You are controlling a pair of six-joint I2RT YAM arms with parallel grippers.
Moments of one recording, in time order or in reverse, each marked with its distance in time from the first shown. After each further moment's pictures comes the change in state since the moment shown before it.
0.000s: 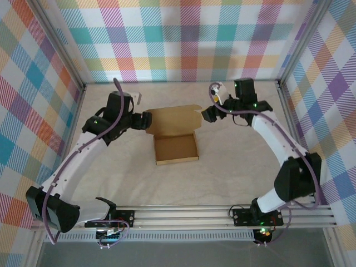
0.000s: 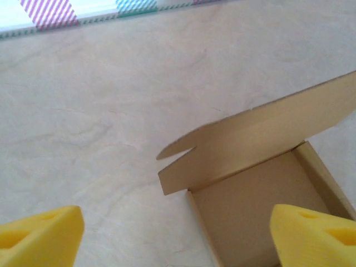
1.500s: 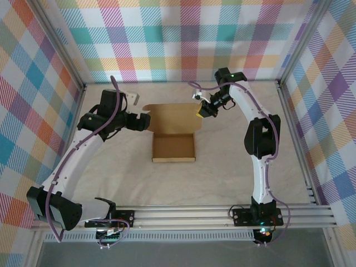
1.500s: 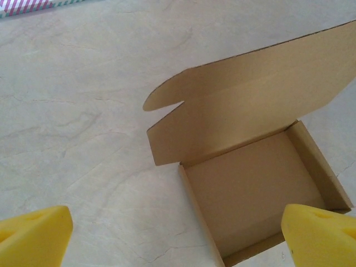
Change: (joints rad) left arm 0.092 0.000 -0.005 -0.052 0.164 0.078; right arm 0.026 0.641 0.740 -0.764 -0.149 -0.670
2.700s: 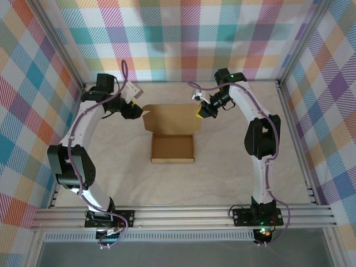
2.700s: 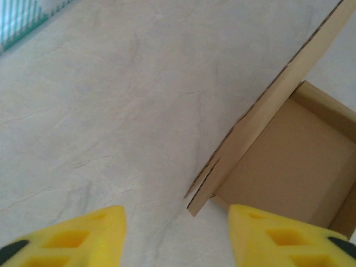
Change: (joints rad) left arm 0.256 0.418 0.241 -0.035 0.481 0.661; right arm 0.007 -0.010 -0.016 0.000 -0.011 -0.011
